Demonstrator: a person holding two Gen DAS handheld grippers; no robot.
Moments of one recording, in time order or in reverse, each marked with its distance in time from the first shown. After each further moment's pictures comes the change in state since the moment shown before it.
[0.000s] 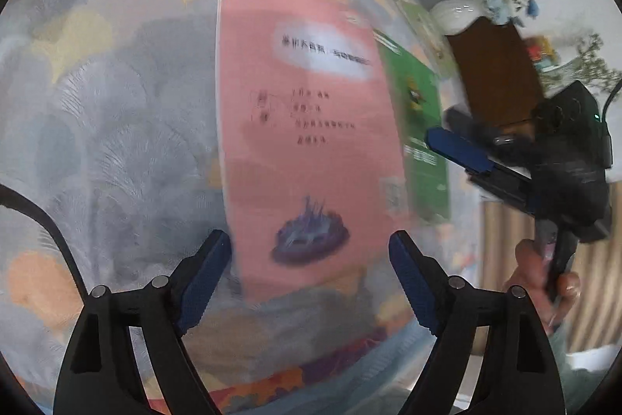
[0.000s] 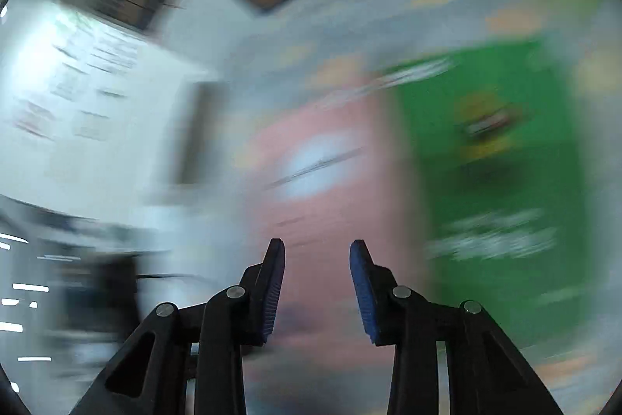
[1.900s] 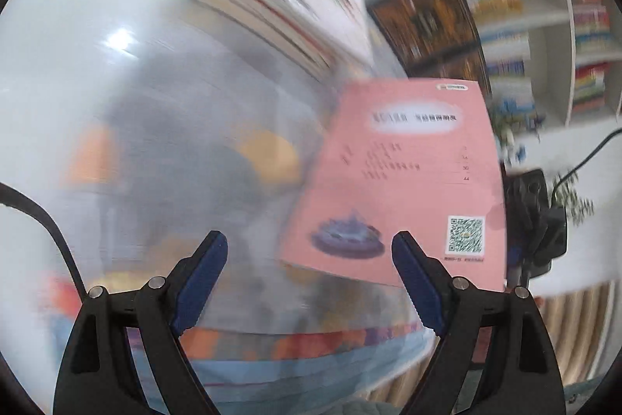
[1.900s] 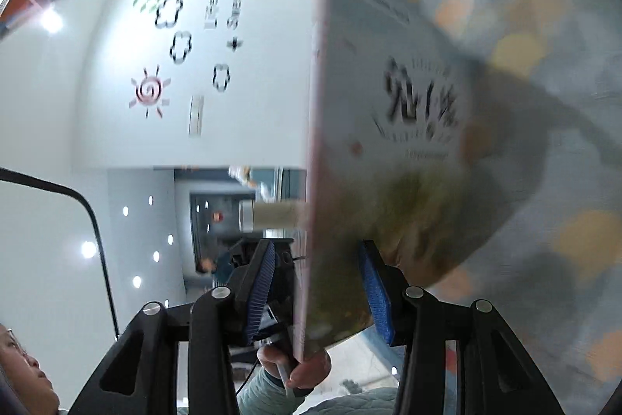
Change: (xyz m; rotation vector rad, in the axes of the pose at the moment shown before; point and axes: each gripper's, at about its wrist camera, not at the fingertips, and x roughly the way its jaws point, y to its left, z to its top) left arm -0.174 0.163 -0.063 -0.321 -0.362 -0.044; right arm 0.113 0.133 -0.026 -0.004 0.274 0.440
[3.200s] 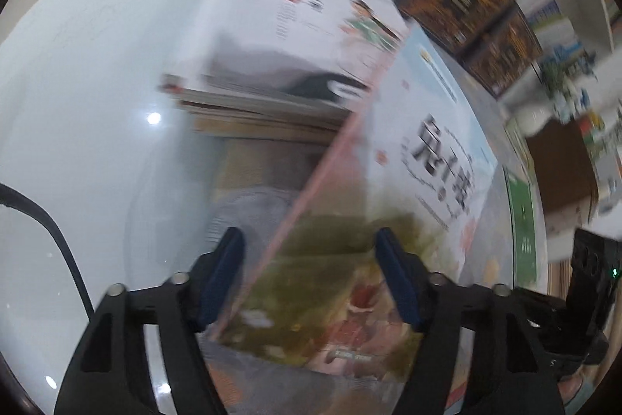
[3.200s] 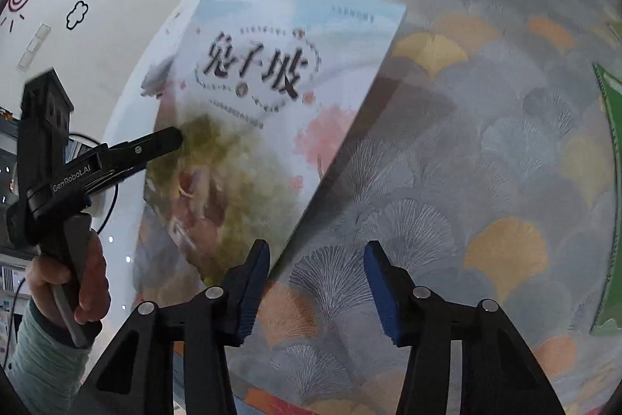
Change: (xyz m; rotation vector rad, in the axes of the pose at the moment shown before) left arm 0.058 -0.010 0.092 0.366 0.028 0.272; right arm 0.098 -0.001 -0.057 -0.230 -0.095 -0.873
